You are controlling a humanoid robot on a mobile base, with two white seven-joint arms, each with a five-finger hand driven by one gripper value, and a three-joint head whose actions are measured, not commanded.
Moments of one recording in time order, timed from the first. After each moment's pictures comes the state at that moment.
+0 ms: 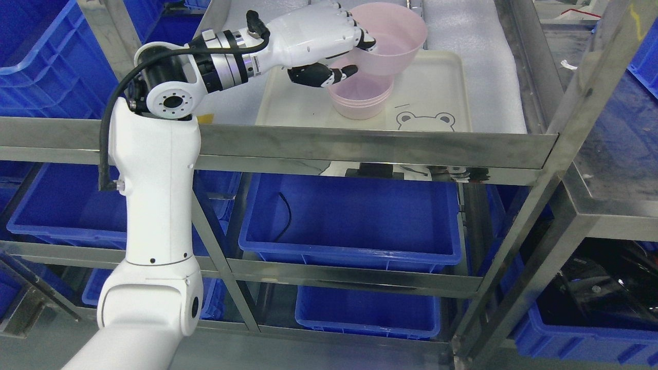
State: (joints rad) left arm -0.87 0.07 0.00 -1.45 -0.72 -0.79 -0.99; right arm 0.06 0.00 0.00 0.00 0.04 -0.11 -0.26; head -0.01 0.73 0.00
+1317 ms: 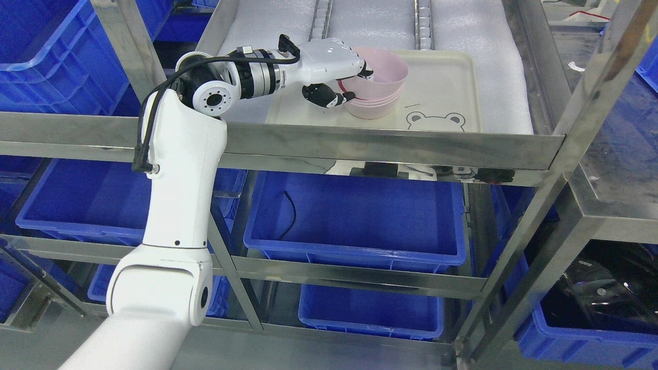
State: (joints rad) left arm -0.93 0.01 -0.05 -1.17 -0.92 -0.79 -0.94; right arm 0.06 0.00 0.00 0.00 0.04 -0.12 -0.26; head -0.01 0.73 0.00
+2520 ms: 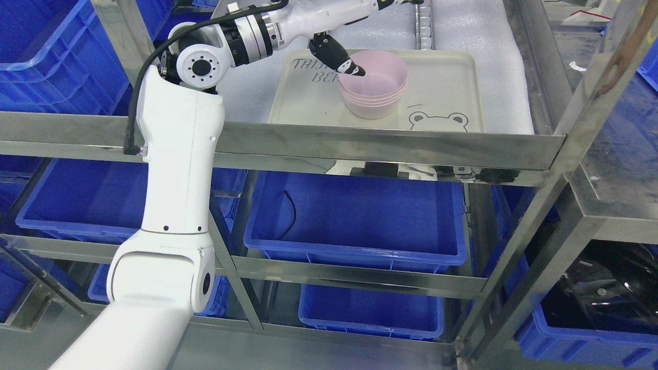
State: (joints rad) left arm -0.95 0.00 -0.08 -1.23 -0.47 -0.59 -0.84; right arm 0.06 0.00 0.00 0.00 0.04 -0.12 -0.26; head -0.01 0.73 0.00
